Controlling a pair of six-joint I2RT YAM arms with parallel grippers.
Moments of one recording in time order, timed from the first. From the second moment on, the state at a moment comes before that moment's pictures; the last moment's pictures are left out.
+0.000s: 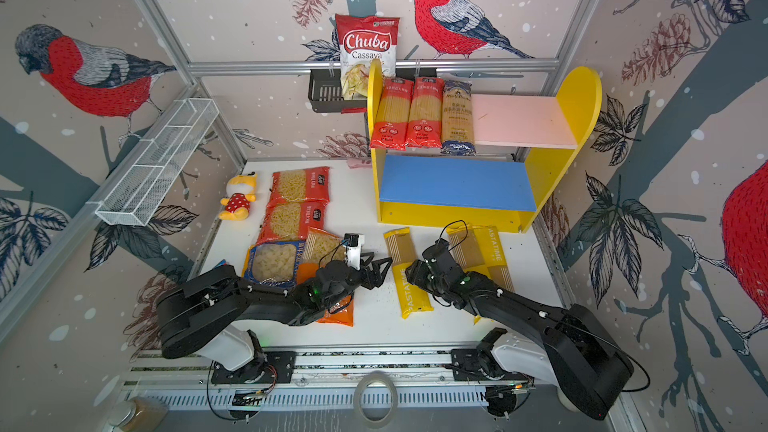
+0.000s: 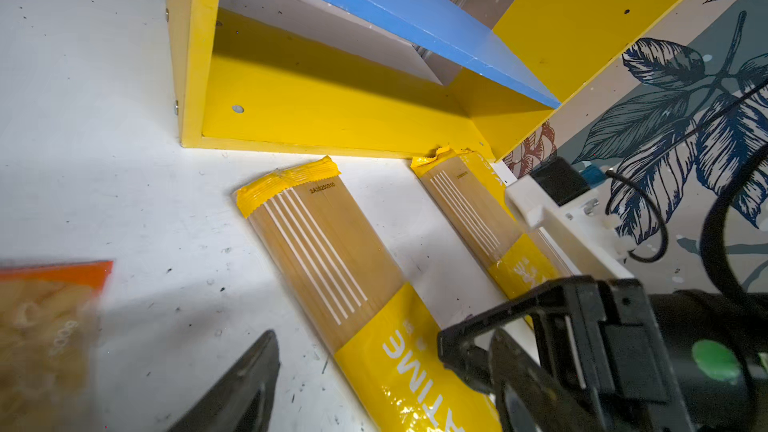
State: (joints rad) left arm -1.00 1.56 0.44 0.85 -0.18 -0.63; right arm 0.69 1.12 0.41 -0.13 -0.07 0.97
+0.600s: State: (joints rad) left arm -1.00 1.61 0.41 0.85 -0.18 -0.73; right arm 0.58 1.13 0.30 -0.01 -0.11 0.90
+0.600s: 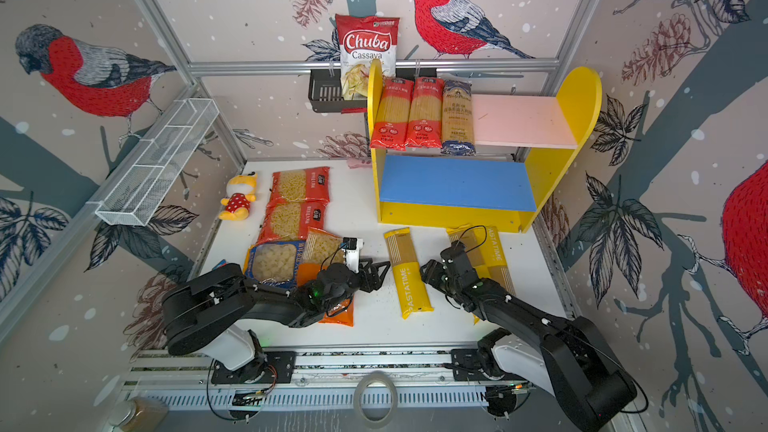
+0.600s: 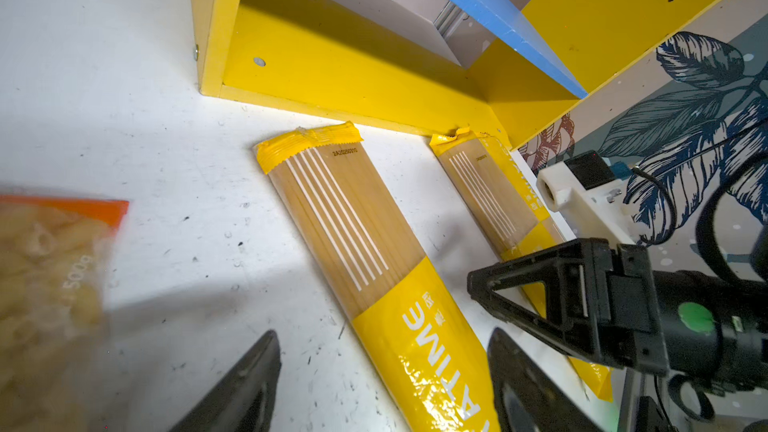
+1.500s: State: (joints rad) left arm -1.00 1.64 0.47 0.81 -0.16 -0.74; right arm 0.59 1.36 0.37 0.20 -0.22 0.78
